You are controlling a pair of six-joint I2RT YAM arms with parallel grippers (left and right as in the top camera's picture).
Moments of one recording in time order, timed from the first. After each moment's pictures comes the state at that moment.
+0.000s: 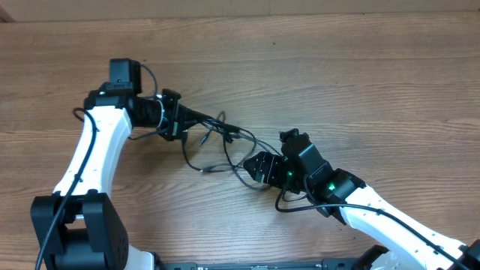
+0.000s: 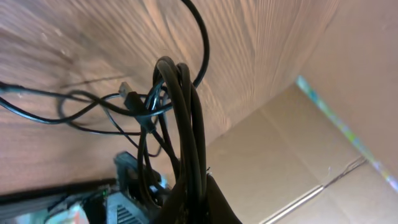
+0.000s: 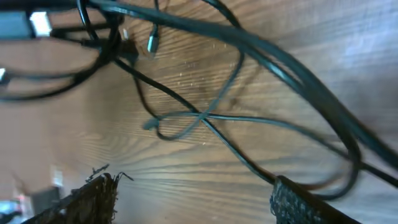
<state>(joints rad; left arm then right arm) 0.02 1.67 1.26 -0.86 0.89 -1.17 0.67 1.30 0.65 -0.18 -0.26 1.01</state>
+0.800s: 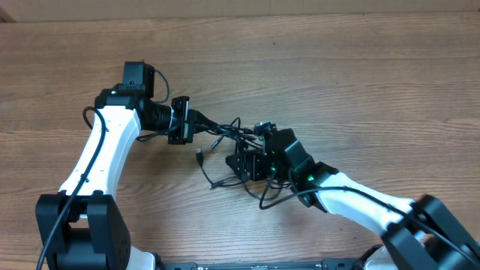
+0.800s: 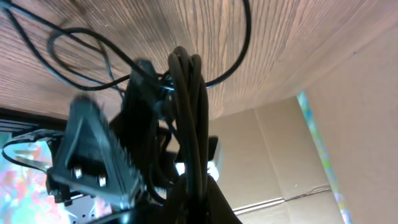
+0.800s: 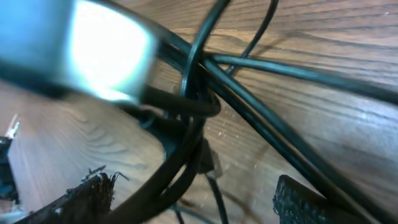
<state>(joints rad) -0.04 1.67 1.26 -0.94 0.93 -1.49 0.69 1.56 0.65 0.22 -0.29 0.61</state>
